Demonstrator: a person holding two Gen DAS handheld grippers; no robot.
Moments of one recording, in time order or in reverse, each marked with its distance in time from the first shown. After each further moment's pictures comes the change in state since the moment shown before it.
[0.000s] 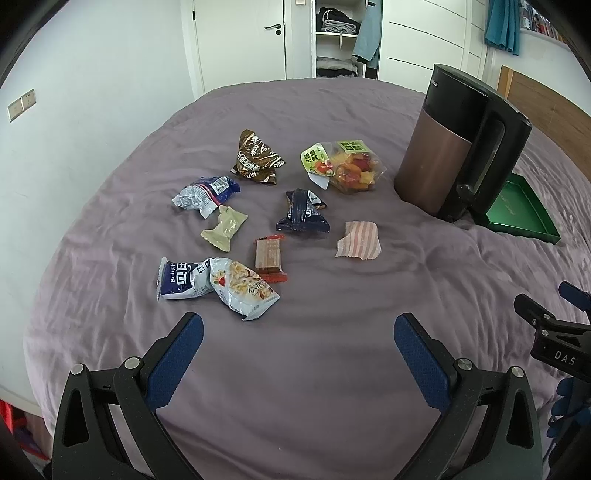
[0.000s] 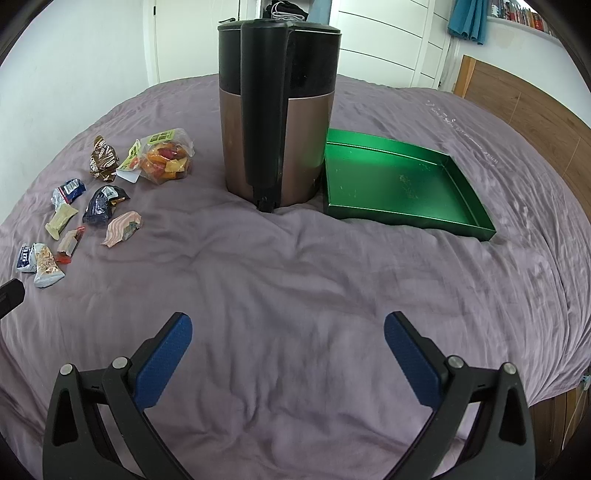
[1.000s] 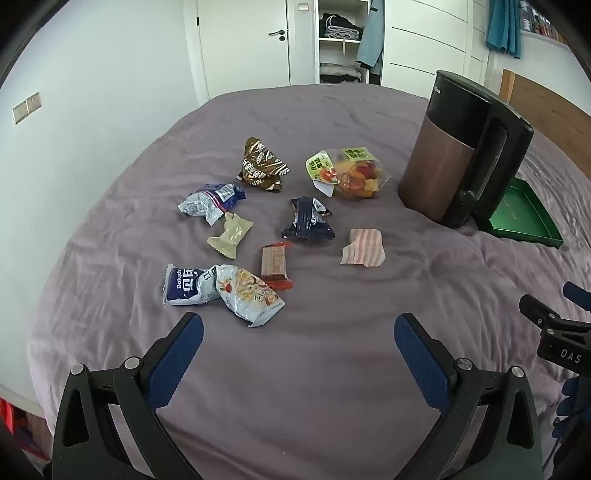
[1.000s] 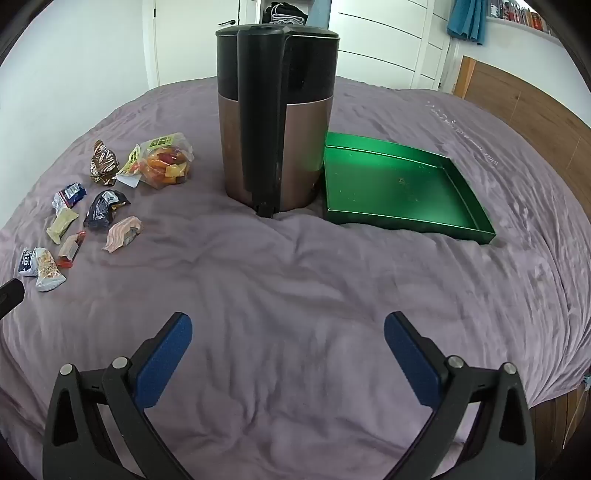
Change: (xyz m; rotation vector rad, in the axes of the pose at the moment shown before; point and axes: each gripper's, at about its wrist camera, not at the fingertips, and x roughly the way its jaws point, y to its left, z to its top) left arm -0.004 0.006 0.005 0.006 -0.032 0.015; right arm -0.001 -0.002 0.003 0.002 -0.004 -0.001
